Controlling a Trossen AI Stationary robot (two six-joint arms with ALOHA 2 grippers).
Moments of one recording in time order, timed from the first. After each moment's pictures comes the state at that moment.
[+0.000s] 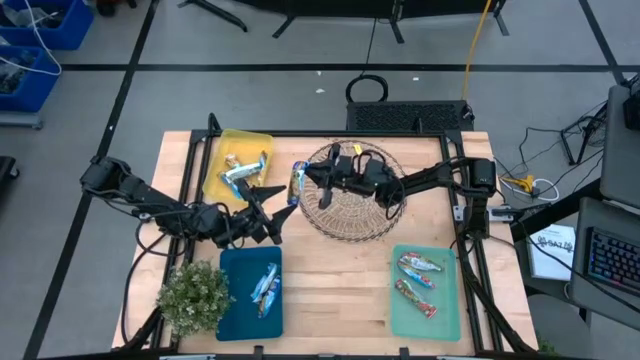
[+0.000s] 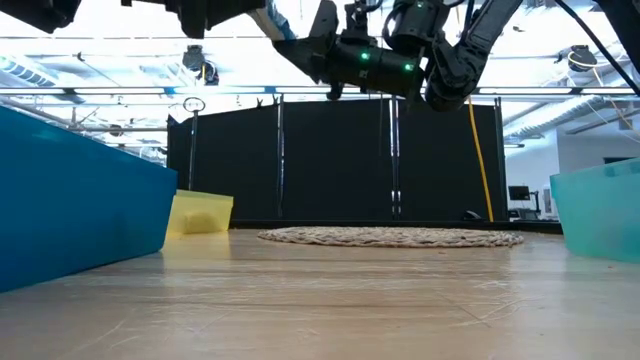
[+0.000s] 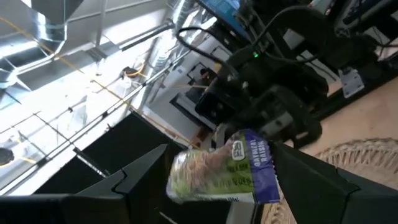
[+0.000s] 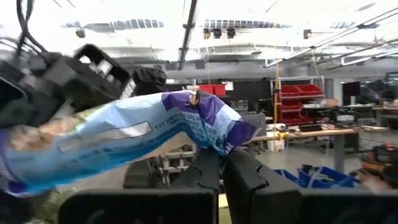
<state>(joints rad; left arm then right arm) -0.35 1.27 0.53 1.04 -0.79 1.09 -0.18 1.90 0.96 1.31 -0.02 0.07</state>
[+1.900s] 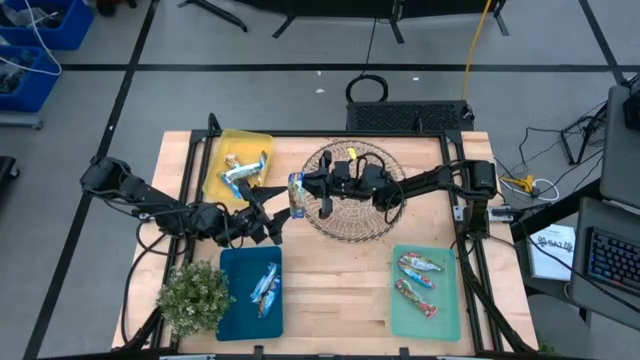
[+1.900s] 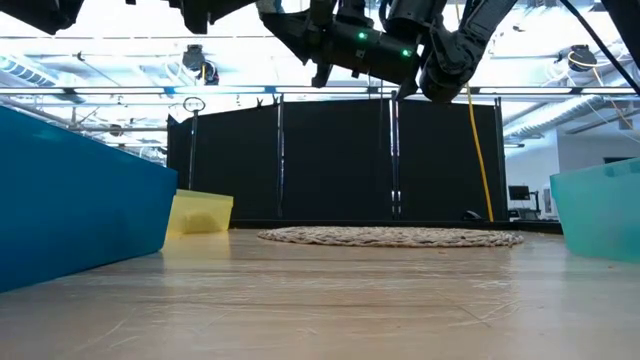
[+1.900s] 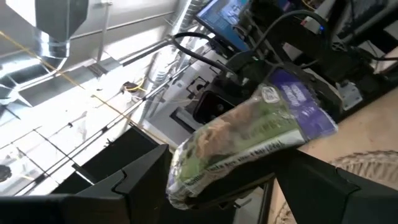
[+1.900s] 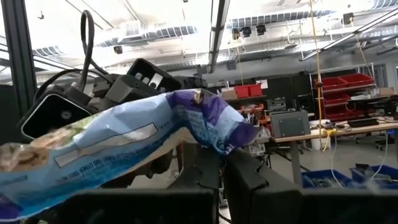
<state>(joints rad) -0.34 1.27 0.53 1.07 -0.72 1.12 -0.13 1.90 1.01 1.28 -0.10 0.19</state>
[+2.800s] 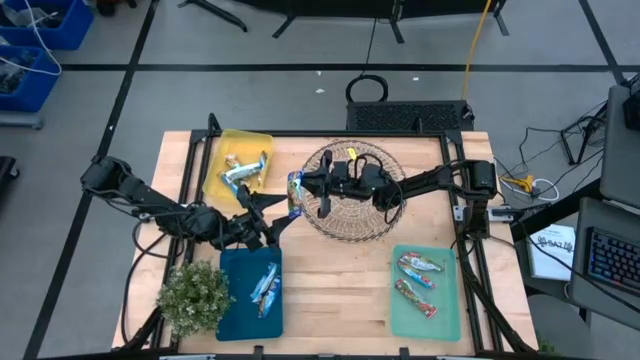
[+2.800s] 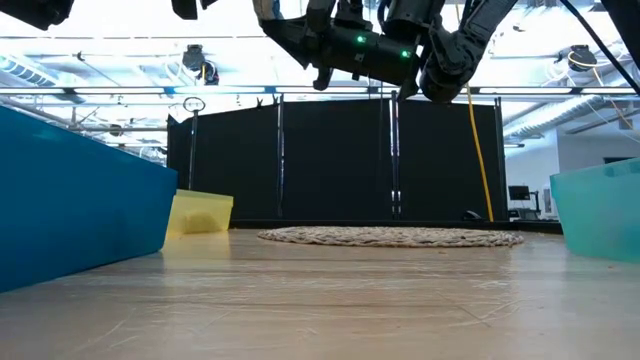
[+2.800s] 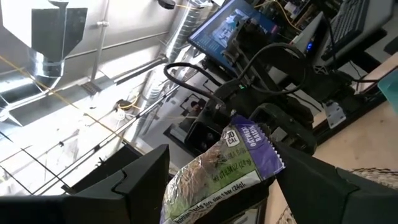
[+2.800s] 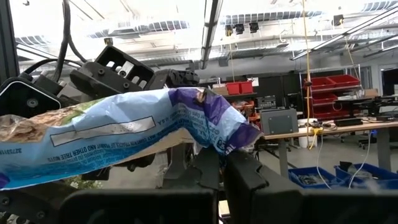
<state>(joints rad) -0.39 1.27 0.53 1.09 -0.68 1.15 -0.13 1.90 1.01 1.26 -0.07 0.14</state>
